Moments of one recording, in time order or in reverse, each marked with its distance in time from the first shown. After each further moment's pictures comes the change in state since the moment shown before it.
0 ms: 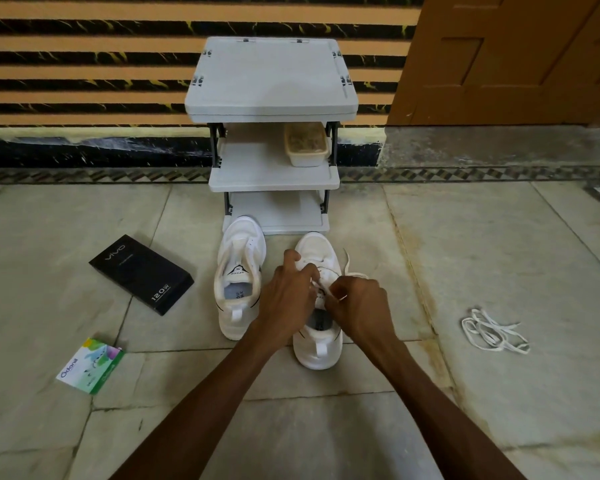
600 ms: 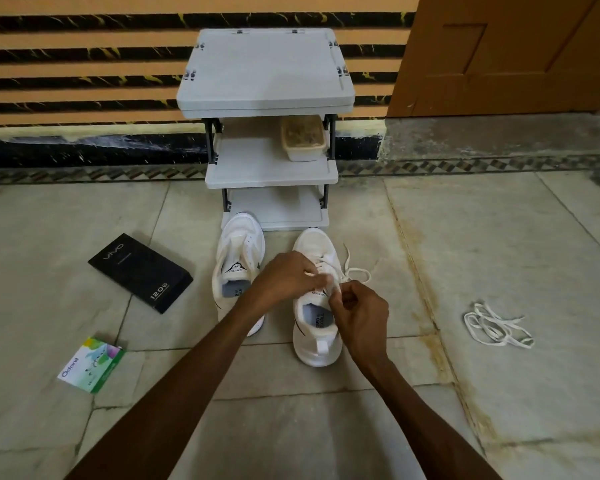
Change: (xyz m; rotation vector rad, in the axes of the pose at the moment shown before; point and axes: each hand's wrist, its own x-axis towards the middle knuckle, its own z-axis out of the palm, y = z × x) left_hand 0.029 0.005 -0.031 -0.173 -0.389 -0.083; right_hand -0.016 0.024 0.043 0.426 0.343 0.035
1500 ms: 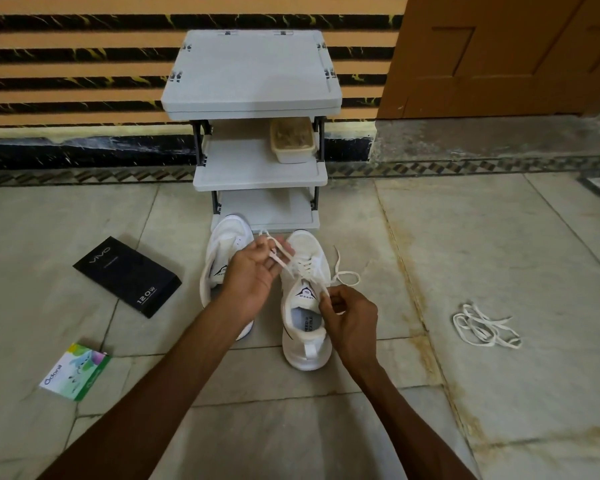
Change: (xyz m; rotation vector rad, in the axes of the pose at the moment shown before) left_hand -0.008 -0.008 -0.003 -1.645 0.275 -0.056; right_hand -0.002 0.002 -0.003 0.081 -0.031 0.019
